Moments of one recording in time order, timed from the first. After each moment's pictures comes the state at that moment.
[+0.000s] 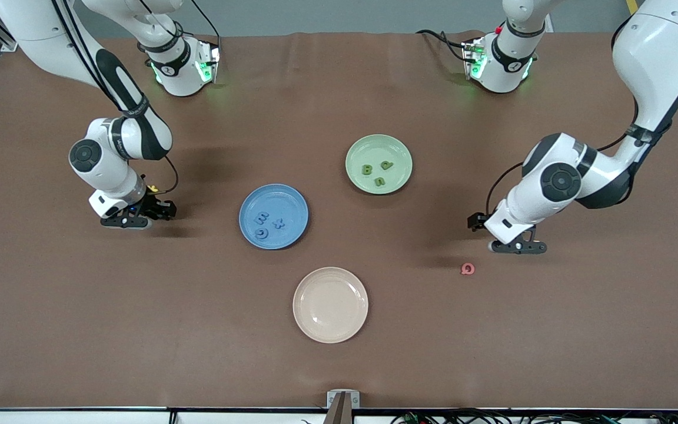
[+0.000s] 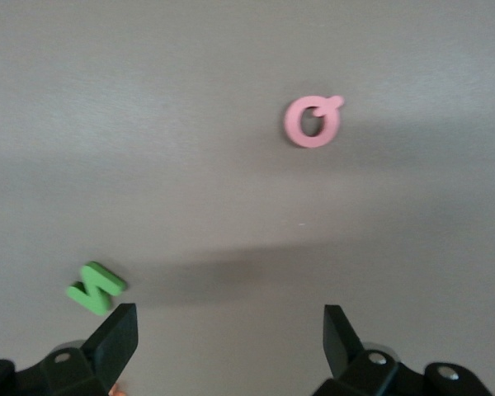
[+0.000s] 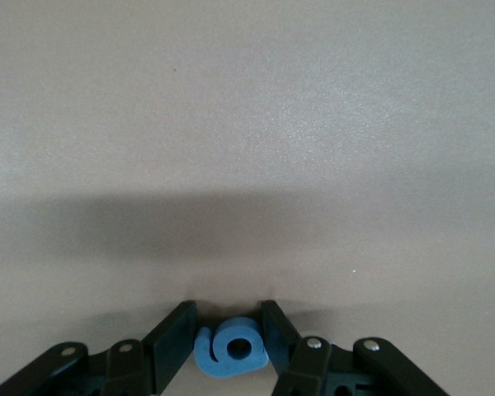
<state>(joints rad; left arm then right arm) 0.64 0.57 -0.90 -2.03 0.58 2.27 -0.52 0.01 0.34 -0.03 -2.45 -0.01 2.84 0.03</state>
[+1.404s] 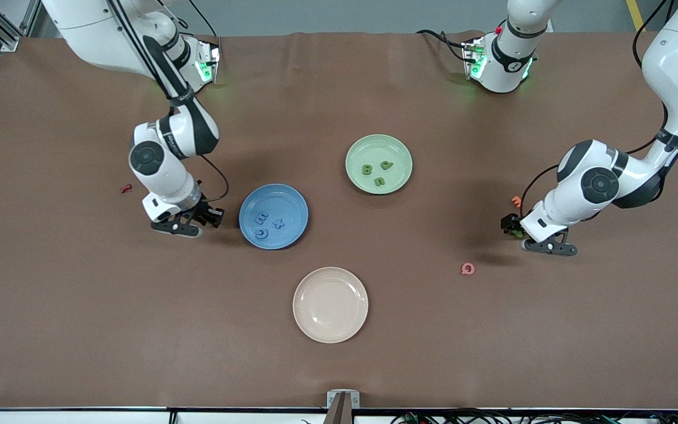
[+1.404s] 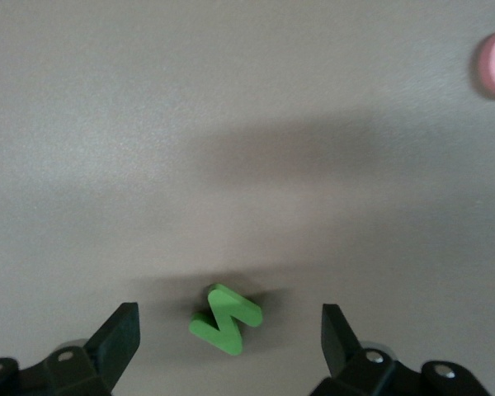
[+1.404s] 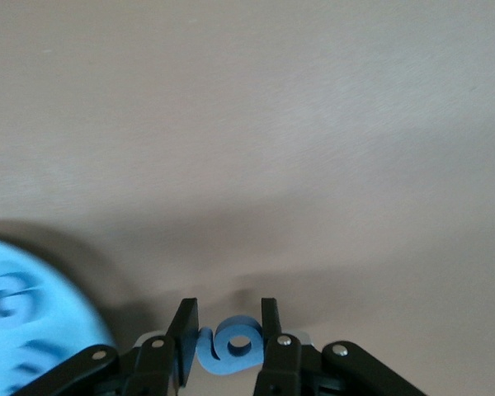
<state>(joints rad) 0.83 0.65 -0.87 -2.13 0.79 2.42 -0.42 0.33 0.35 -0.01 -2.25 -0.01 2.64 0.55</state>
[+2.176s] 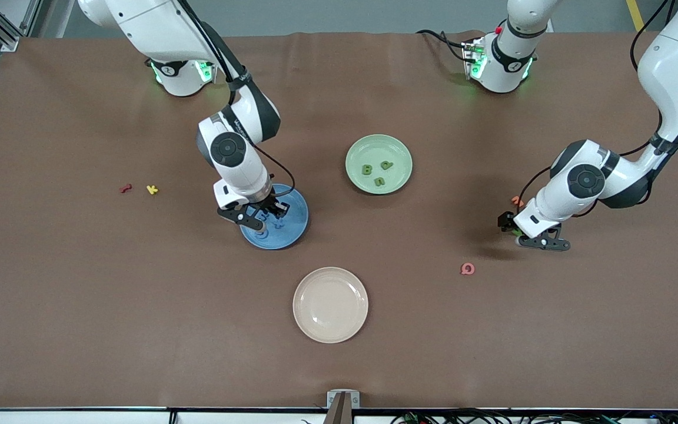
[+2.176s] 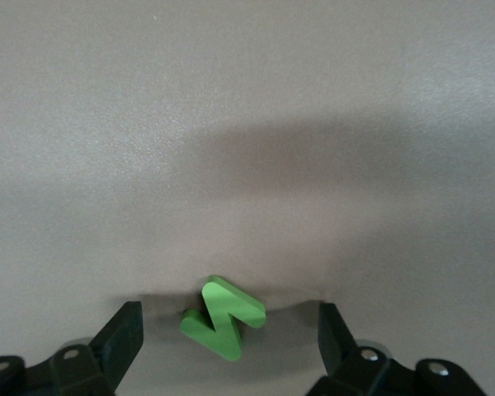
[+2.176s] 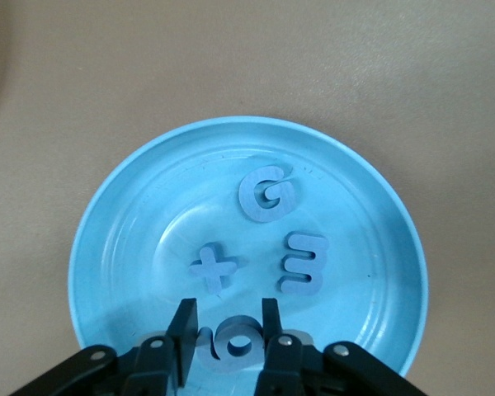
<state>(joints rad) 0.83 0.69 -0.85 -2.16 0.90 2.44 -0.52 0.58 0.46 -0.01 -2.04 0.06 2.53 0.94</state>
